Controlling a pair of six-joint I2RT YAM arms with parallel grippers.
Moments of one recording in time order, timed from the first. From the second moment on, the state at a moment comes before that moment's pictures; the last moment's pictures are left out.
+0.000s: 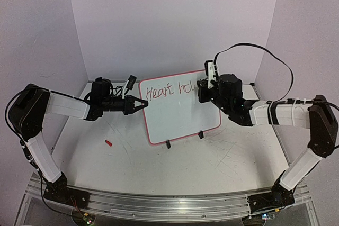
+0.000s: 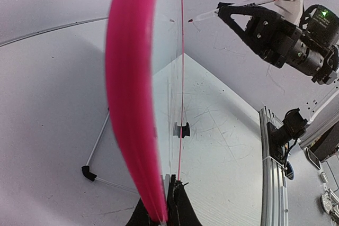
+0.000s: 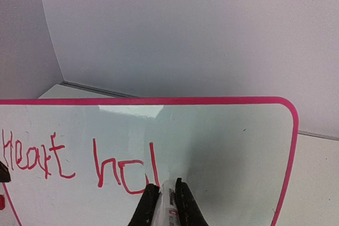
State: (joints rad) left arm -0.45 1.72 0.91 0.51 0.81 -0.25; right arm 0.71 1.61 1.01 0.43 0.31 0.09
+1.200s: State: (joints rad) left arm -0.45 1.72 0.91 0.50 0.81 -0.24; right arm 0.70 1.65 1.04 0.43 0.39 0.10
